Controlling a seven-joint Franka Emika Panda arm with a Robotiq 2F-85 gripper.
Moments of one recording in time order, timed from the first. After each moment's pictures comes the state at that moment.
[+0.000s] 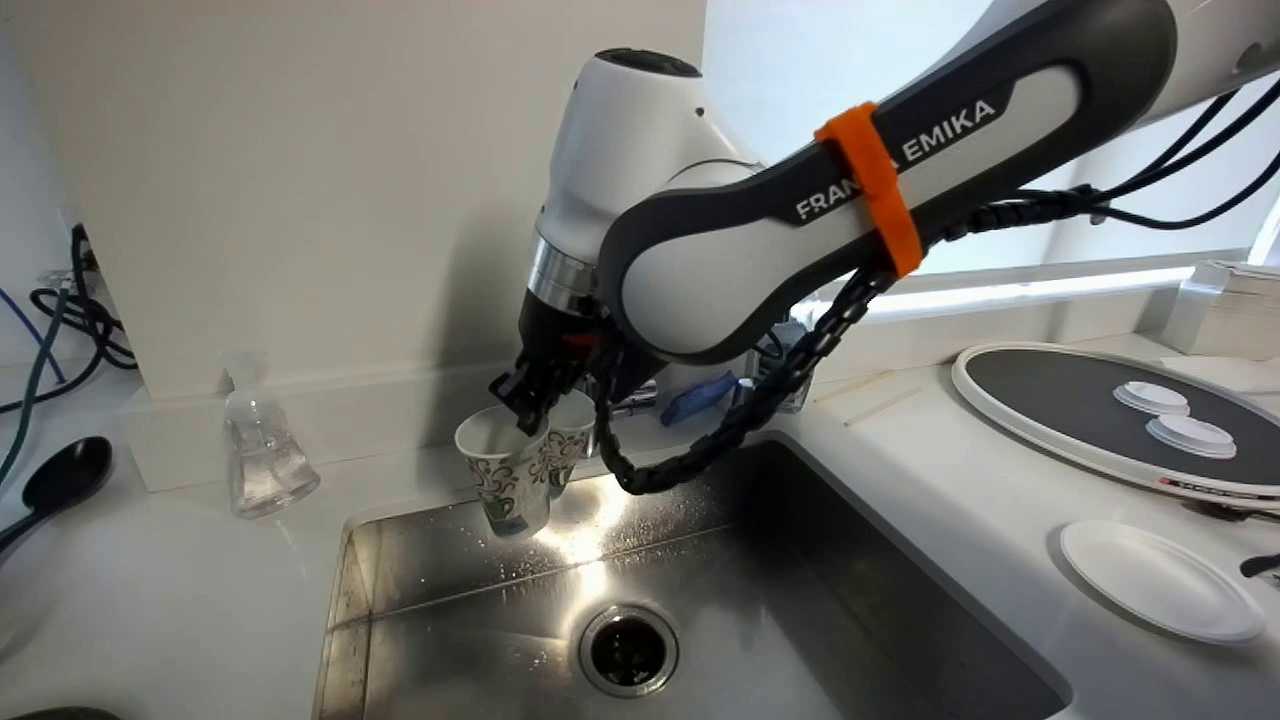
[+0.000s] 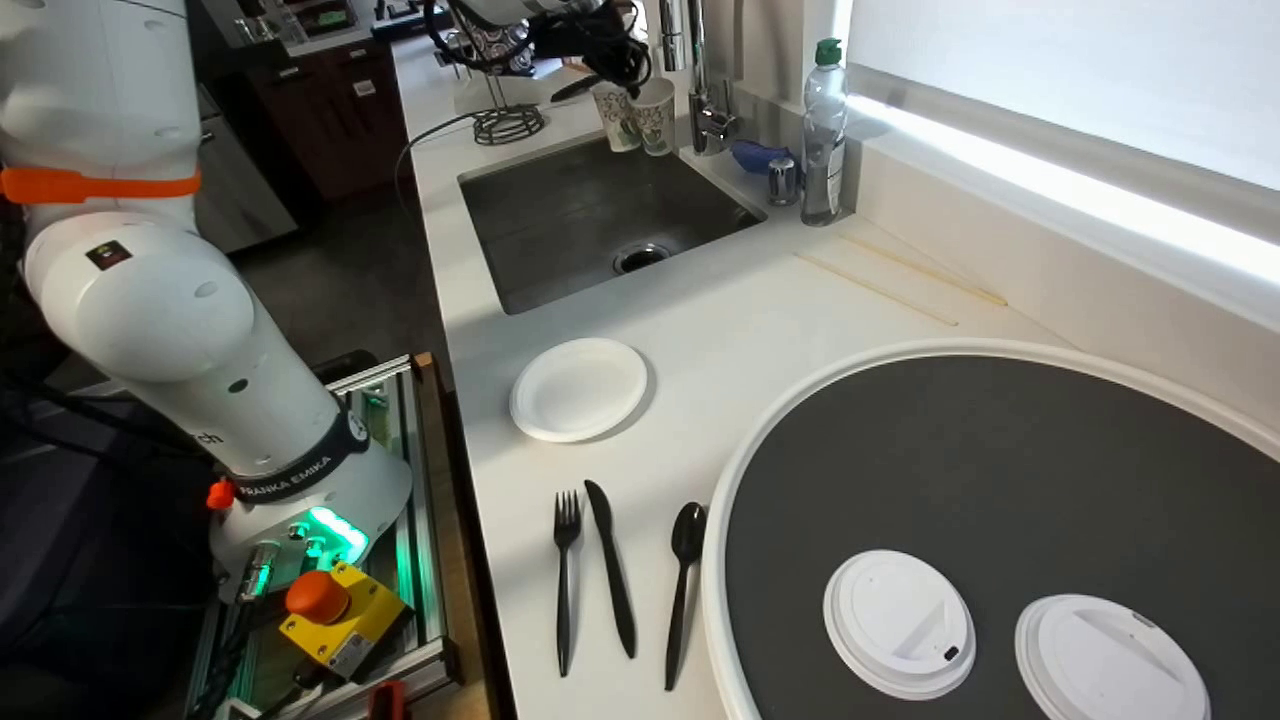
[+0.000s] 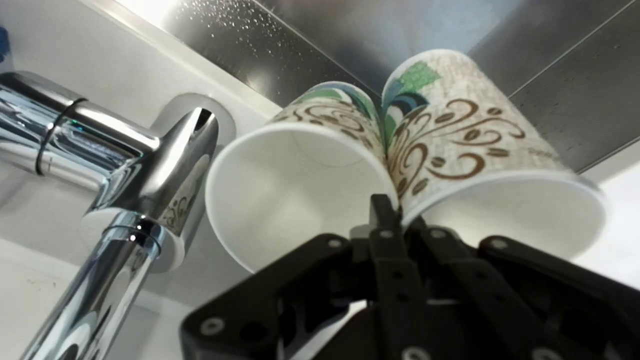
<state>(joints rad) 0.50 0.48 0.21 -1.68 -0.32 2.54 0.24</state>
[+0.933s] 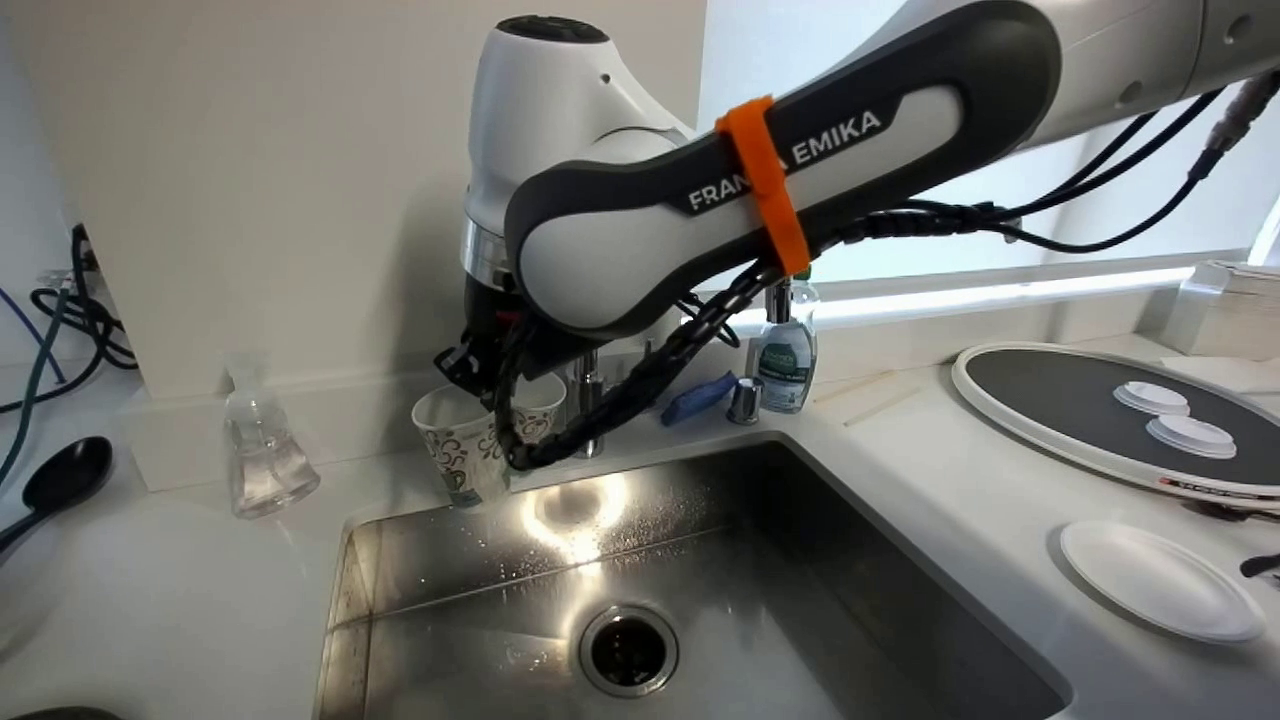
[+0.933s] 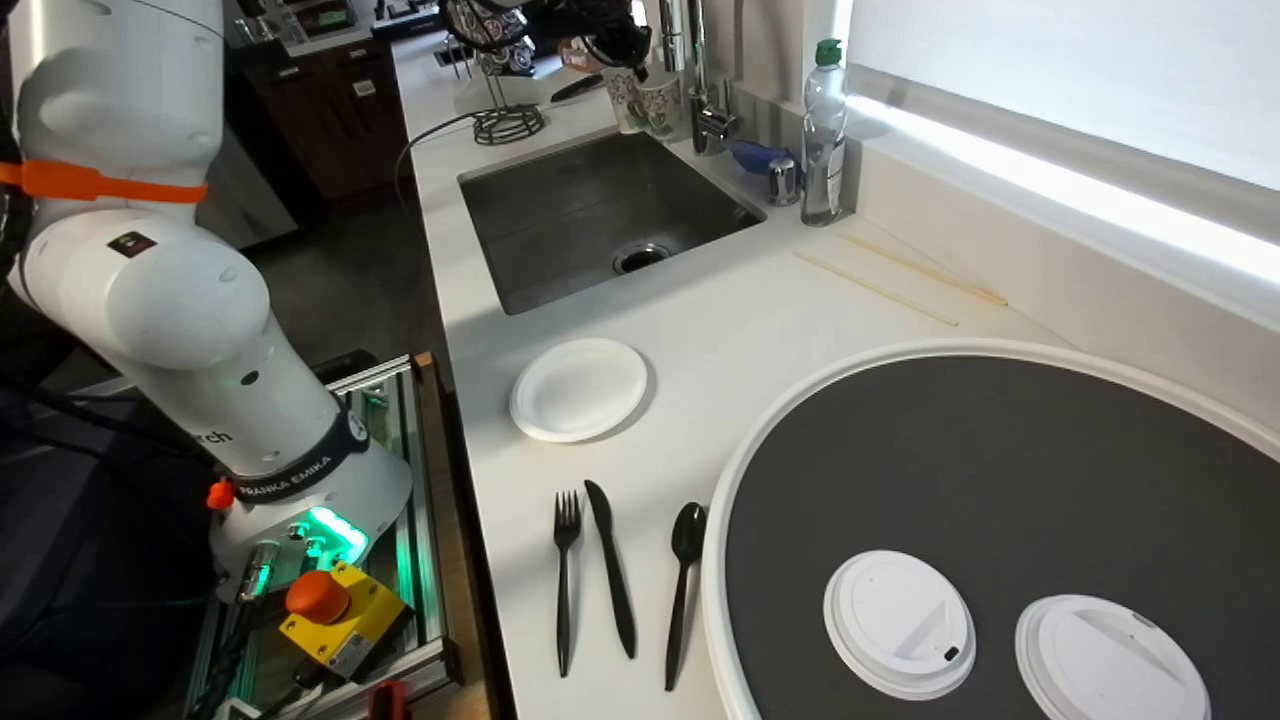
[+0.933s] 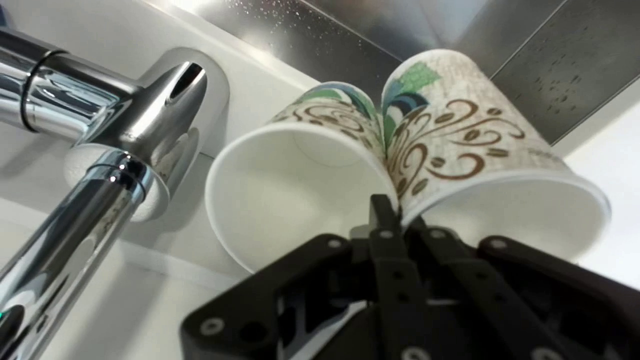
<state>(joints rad) 0.64 0.61 0.09 -1.39 -0.33 2.37 0.39</state>
